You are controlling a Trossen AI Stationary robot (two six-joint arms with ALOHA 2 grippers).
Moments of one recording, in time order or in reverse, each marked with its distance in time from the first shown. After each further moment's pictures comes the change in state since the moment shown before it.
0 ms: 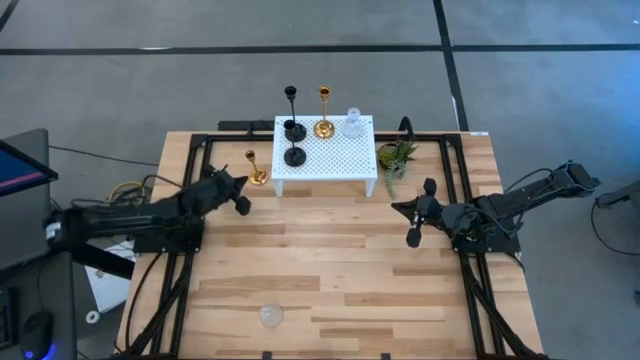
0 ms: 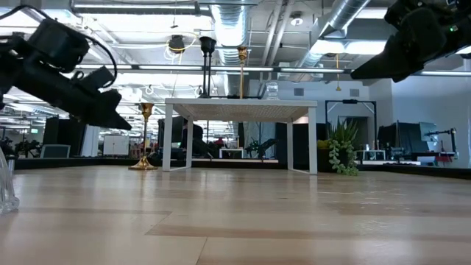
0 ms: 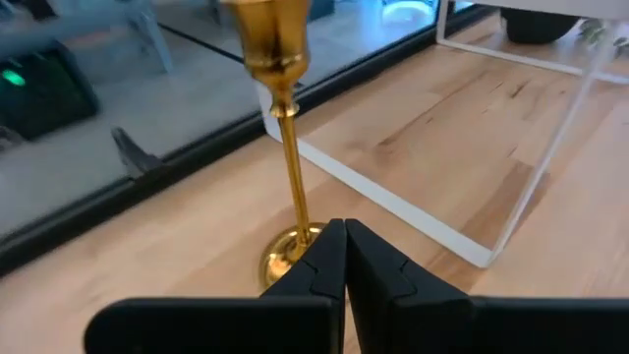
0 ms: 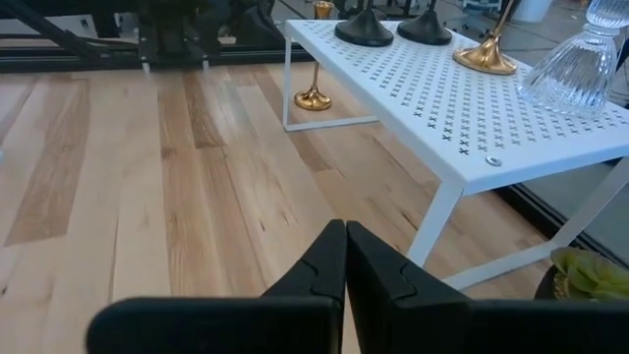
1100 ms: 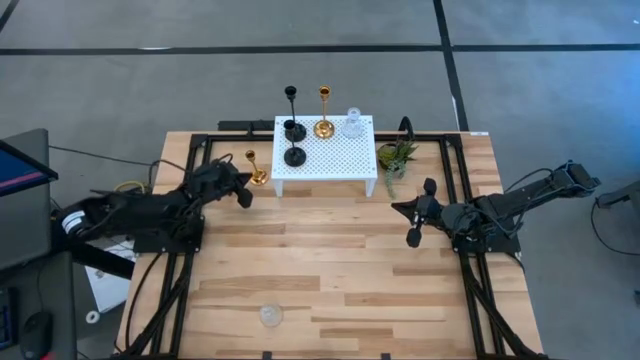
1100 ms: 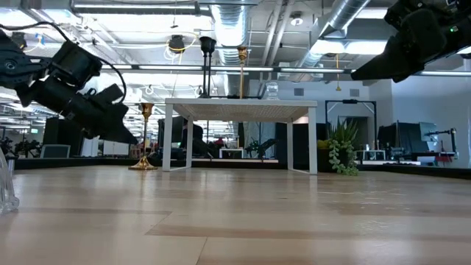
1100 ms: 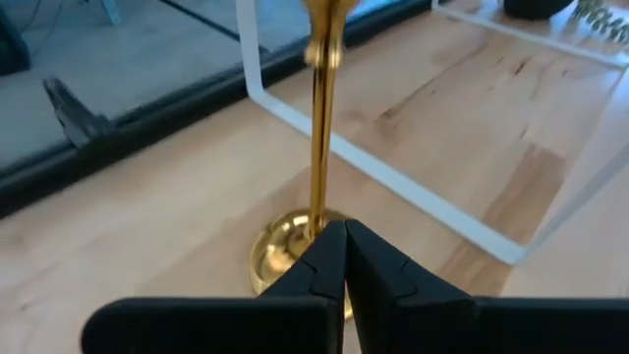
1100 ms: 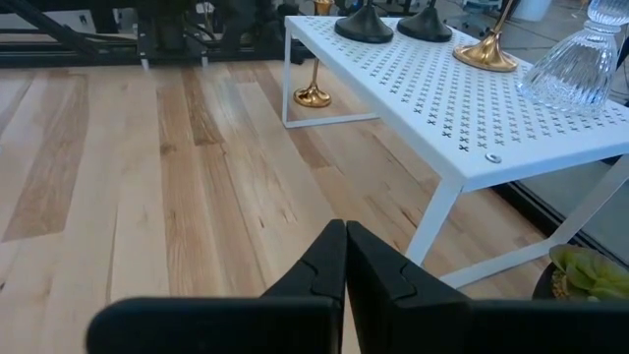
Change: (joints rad) left arm 0.351 0.377 0.000 0.341 0.433 0.060; right arm 0.000 0.000 0.000 -0.009 0.000 0.003
